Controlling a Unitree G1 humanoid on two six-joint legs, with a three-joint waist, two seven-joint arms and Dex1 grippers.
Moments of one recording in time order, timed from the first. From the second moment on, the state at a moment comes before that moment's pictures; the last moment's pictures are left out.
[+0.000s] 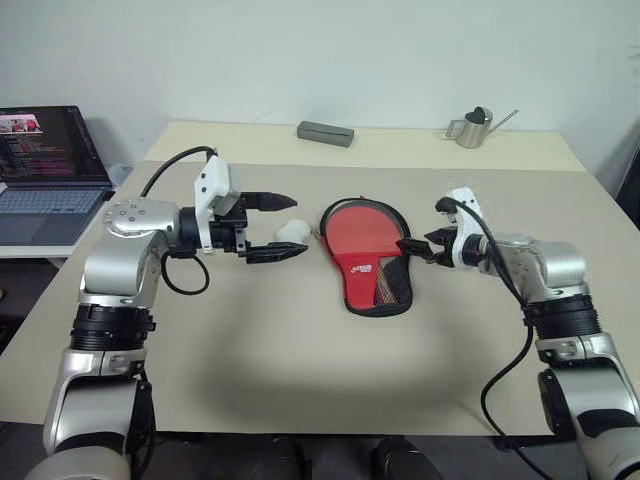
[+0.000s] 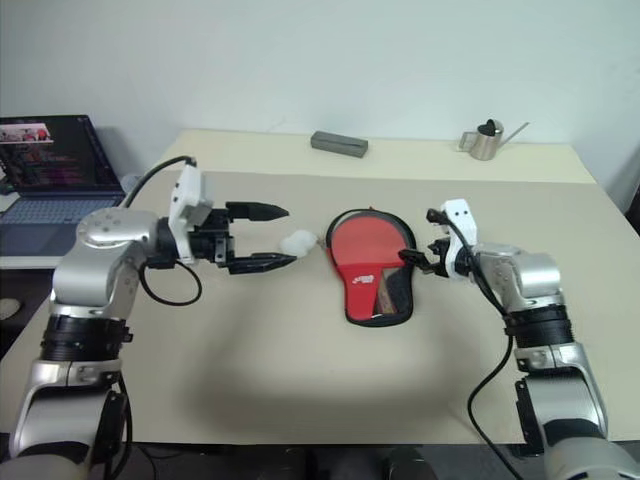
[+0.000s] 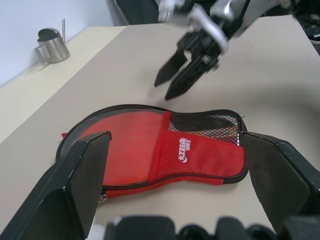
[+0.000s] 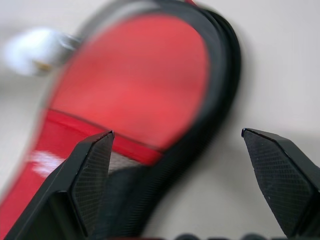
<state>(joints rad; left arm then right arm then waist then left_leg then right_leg) -0.73 0.70 0.05 0.14 -0.35 0.36 -1.32 -0.80 -0.47 0.02 0.34 0.43 0.95 0.47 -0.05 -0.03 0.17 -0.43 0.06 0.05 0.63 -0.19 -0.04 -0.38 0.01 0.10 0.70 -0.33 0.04</state>
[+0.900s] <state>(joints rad) -0.74 0.70 0.03 0.15 -0.36 0.34 -1.32 -0.82 -0.35 -0.09 0.39 0.46 1.10 0.48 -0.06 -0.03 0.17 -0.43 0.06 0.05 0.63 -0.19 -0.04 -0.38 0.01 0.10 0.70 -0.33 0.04</state>
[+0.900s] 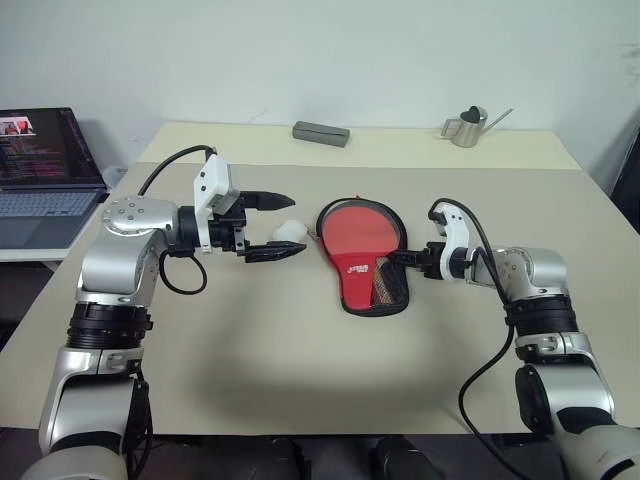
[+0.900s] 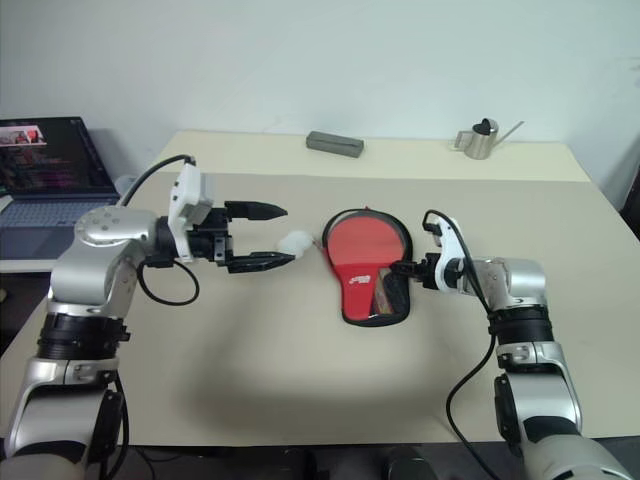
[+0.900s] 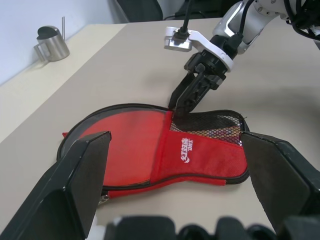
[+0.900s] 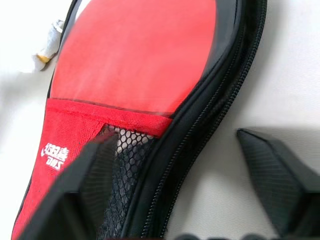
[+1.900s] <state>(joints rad) -0.67 0.75 -0.04 0.14 -0.34 0.30 -1.39 -0.74 -0.34 -0.24 0.12 0.50 1.43 0.31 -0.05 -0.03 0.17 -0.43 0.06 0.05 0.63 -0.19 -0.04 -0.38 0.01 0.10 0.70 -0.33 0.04</state>
